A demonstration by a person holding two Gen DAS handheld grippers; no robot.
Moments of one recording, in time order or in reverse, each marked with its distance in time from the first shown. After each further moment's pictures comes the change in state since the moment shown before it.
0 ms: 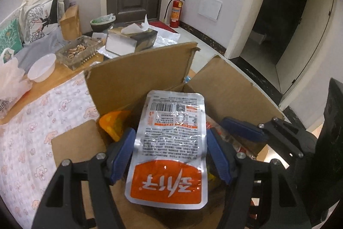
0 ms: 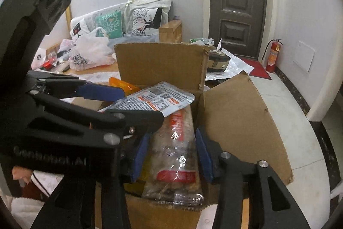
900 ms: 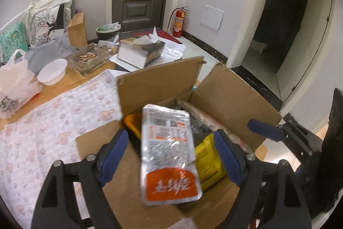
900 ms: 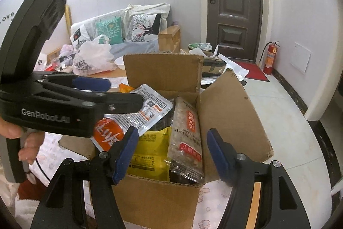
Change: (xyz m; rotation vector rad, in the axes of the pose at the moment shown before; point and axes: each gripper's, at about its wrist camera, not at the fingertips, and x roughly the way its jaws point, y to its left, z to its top) left arm -0.039 0.017 -0.011 -0.010 -0.067 0.012; right arm -0.035 0.005 -0.008 0.018 -0.037 -0.004
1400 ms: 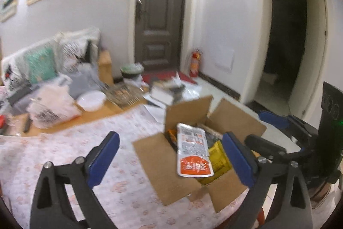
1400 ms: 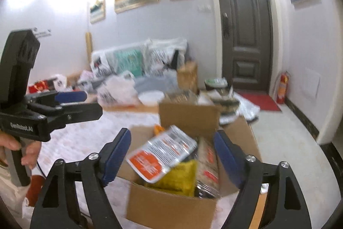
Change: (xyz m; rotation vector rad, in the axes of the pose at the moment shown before) left arm -0.138 0.009 -0.047 -0.002 -0.344 0.150; right arm -0.071 0.023 0.013 -0.035 -0.274 0.116
